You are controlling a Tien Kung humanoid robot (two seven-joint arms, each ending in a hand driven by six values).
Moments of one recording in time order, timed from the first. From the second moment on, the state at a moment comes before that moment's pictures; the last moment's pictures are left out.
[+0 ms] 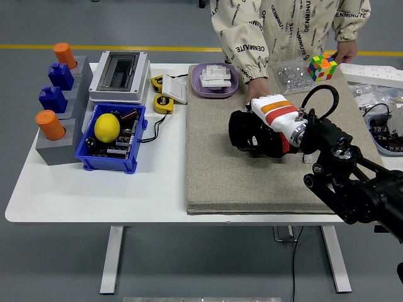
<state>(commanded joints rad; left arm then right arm) -0.08 0.23 -1.29 -0.21 1.01 0.02 0.15 0.75 -0.13 0.69 0.92 -2.13 -0.15 -0.02</state>
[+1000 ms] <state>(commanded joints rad) -0.08 0.23 -1.29 -0.21 1.01 0.02 0.15 0.76 -0.18 0.68 0.87 -2.13 -0.15 -0.02</state>
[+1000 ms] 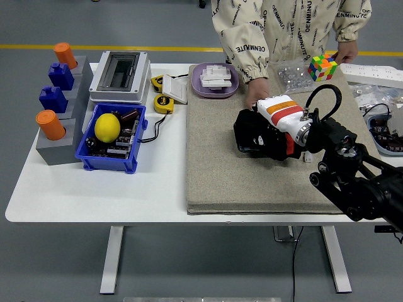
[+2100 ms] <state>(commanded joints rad) -0.07 0.22 -1.30 -0.21 1.01 0.02 0.15 0.68 -0.36 0.83 0.81 -2.16 -0.15 -0.03</state>
